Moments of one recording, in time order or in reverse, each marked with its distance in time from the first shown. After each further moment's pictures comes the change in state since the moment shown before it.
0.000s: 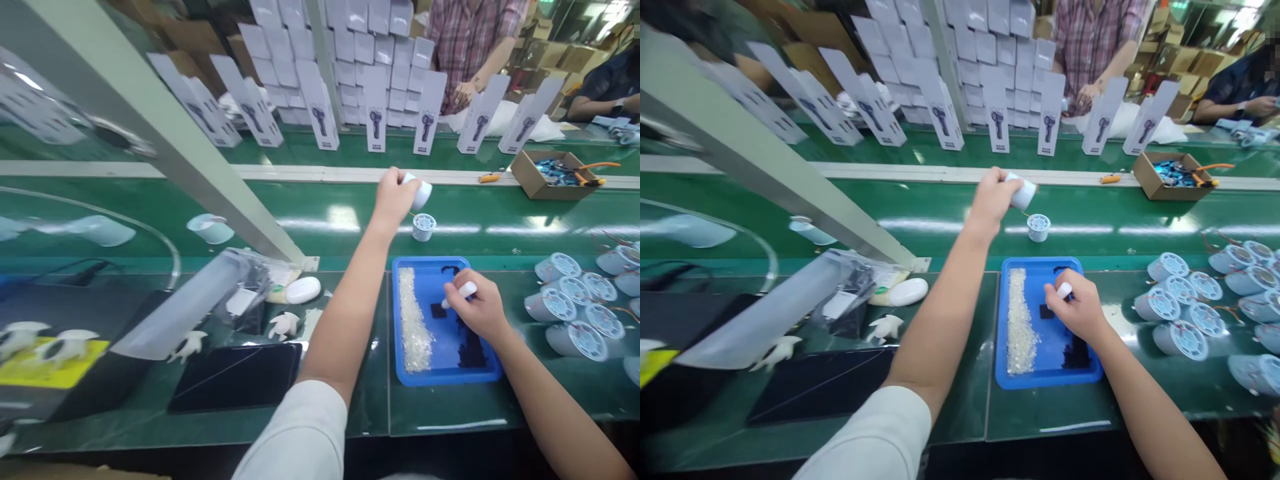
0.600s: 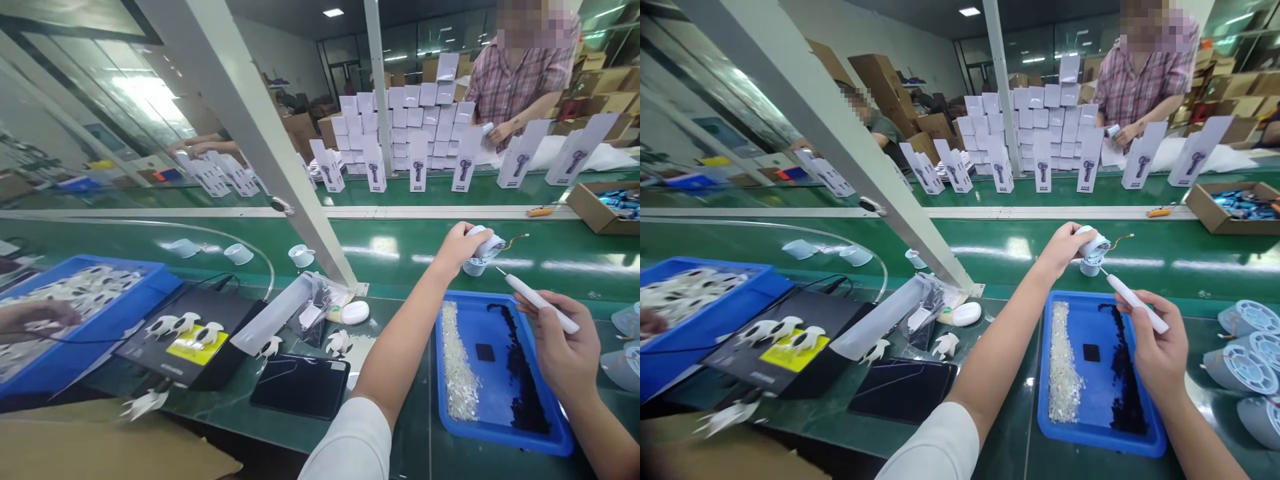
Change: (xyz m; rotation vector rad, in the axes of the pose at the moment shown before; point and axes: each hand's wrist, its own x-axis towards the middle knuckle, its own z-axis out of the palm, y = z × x) left_hand -0.016 -0.009 0.023 -0.163 -0.291 -0.217; right_hand -0.003 0.015 0.000 0.466 0.454 0.265
